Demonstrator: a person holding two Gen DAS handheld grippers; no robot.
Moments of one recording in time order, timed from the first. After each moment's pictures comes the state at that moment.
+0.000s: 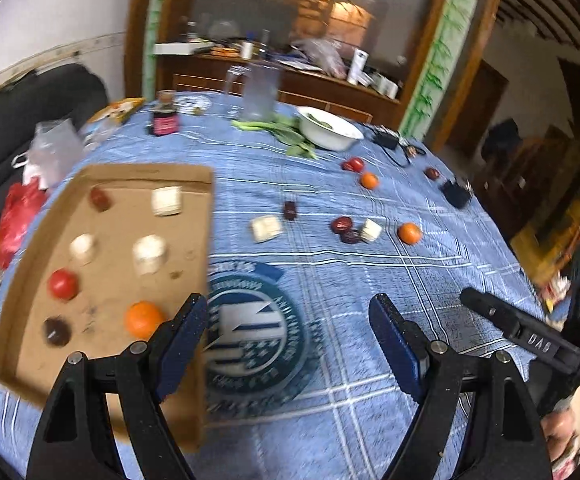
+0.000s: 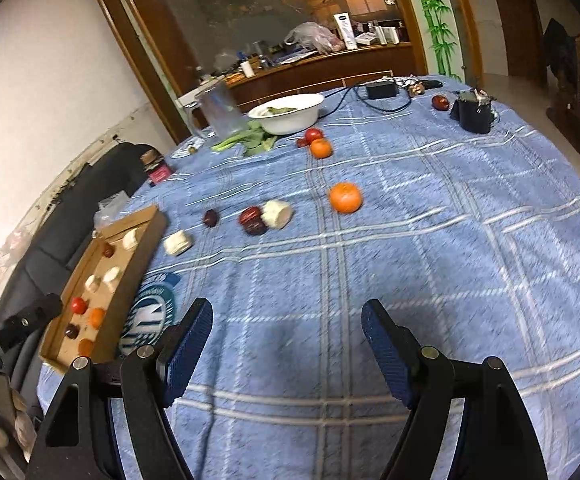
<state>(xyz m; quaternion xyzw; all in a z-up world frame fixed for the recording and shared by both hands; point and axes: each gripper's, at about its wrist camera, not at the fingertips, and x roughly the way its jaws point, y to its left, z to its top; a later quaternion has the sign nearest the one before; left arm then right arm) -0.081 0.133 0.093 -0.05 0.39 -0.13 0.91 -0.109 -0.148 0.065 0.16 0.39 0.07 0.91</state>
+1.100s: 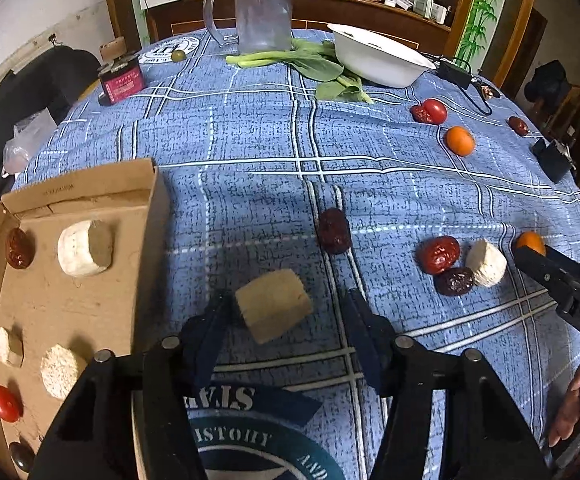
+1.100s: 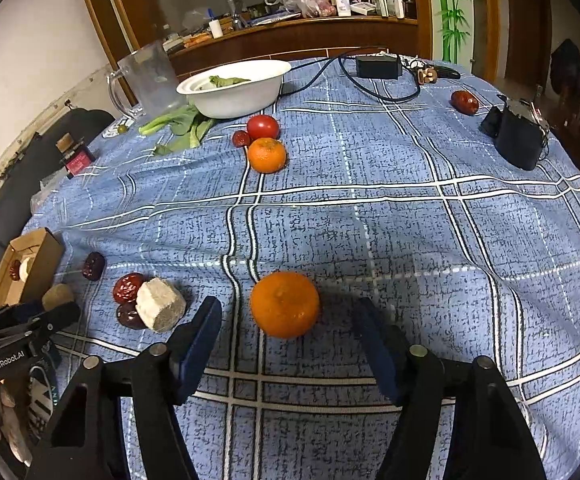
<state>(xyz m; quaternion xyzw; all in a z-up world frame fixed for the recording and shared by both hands) 0.080 0.088 0.012 0.02 0.50 -0.06 0.87 0.047 -0.165 0.011 0.09 0.44 0.04 0.89</state>
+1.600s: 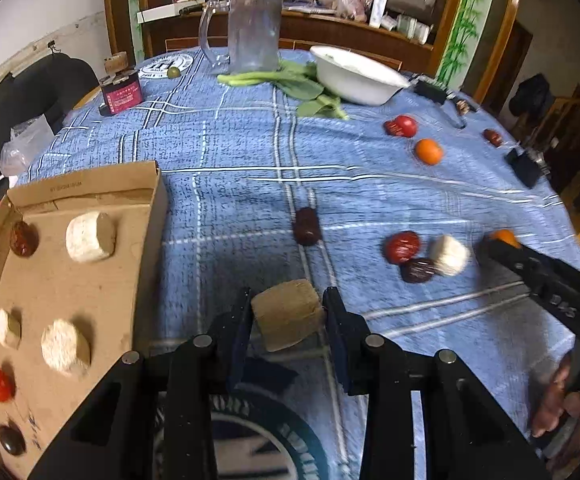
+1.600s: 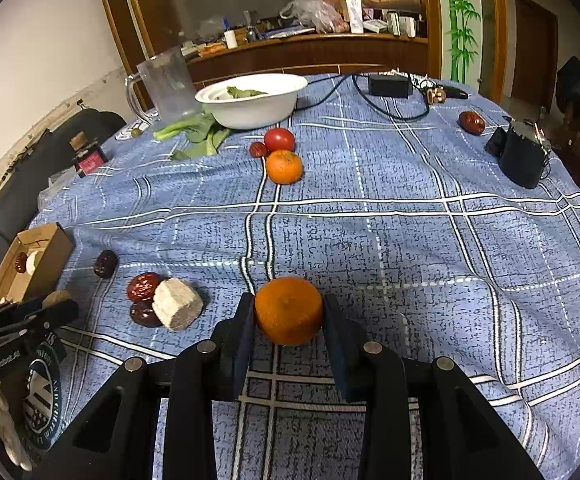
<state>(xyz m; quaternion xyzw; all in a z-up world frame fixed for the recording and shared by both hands) 0.045 0.091 0.031 -0.01 0.46 -0.10 0.88 0.034 -0.159 0.019 0.08 0.41 0.05 0.90</state>
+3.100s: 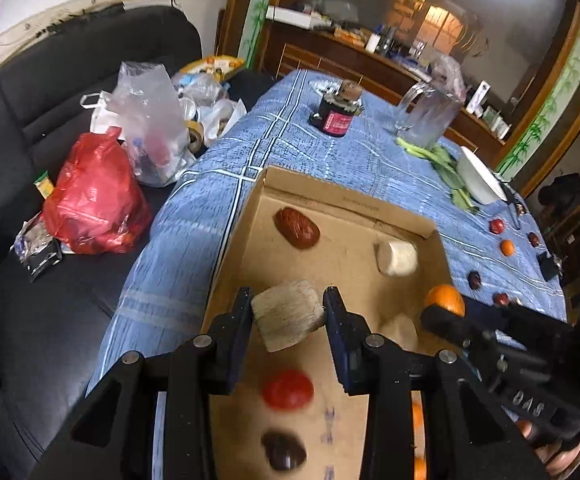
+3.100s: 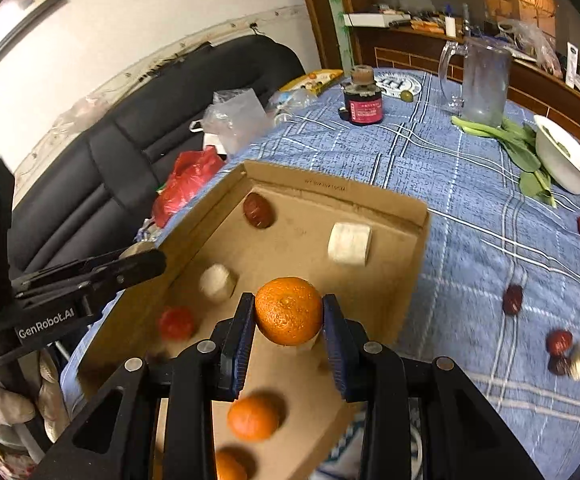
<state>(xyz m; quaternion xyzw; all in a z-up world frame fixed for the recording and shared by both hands) 0.025 0.348 0.071 -0.14 0.45 -0.01 0.88 0.040 0.156 0.062 0.00 0.46 0.29 0.84</state>
